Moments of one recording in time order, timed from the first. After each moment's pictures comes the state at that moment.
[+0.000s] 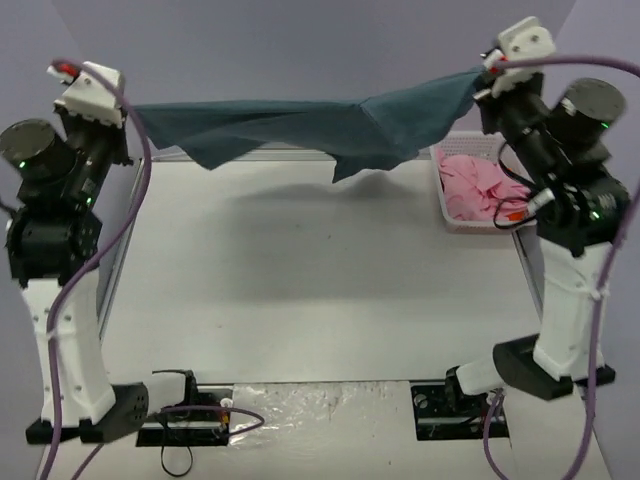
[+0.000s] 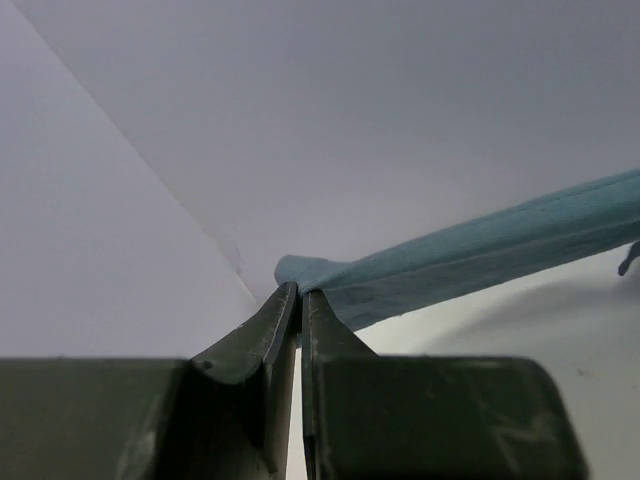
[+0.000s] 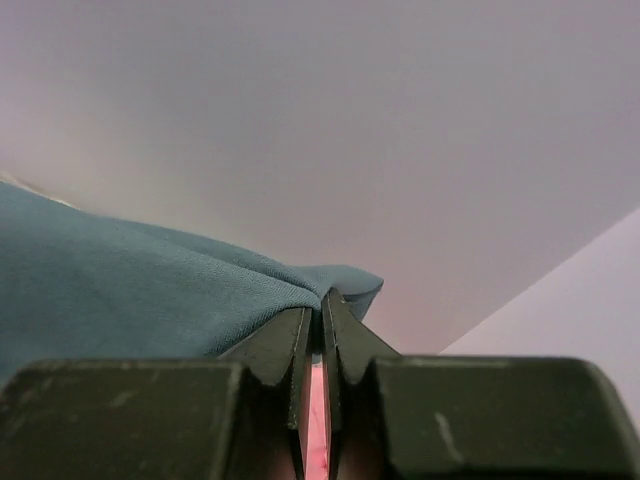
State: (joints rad) left arm 0.02 1.31 2.02 -0.68 0.12 0.32; right arm 0.23 1.56 2.38 -0.78 -0.08 -0.47
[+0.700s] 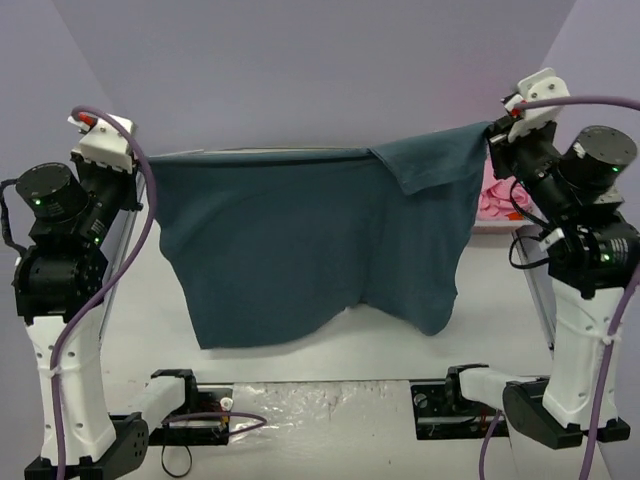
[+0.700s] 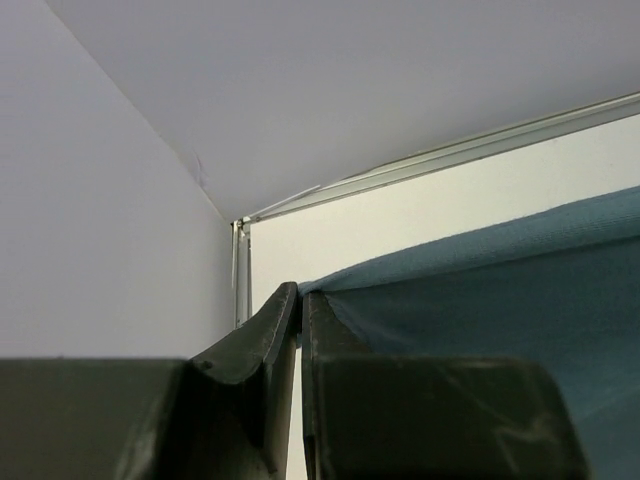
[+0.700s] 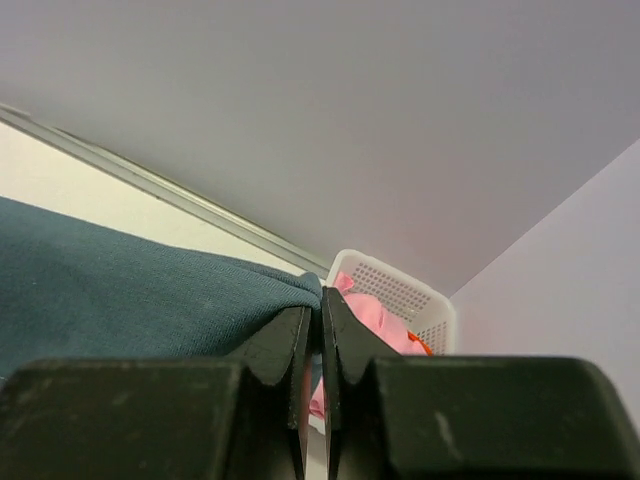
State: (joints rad) left arm 0.04 1.03 1.72 -0.79 0.13 0.30; right arm 0.10 1.18 1.97 -0.79 -0.19 -0.37
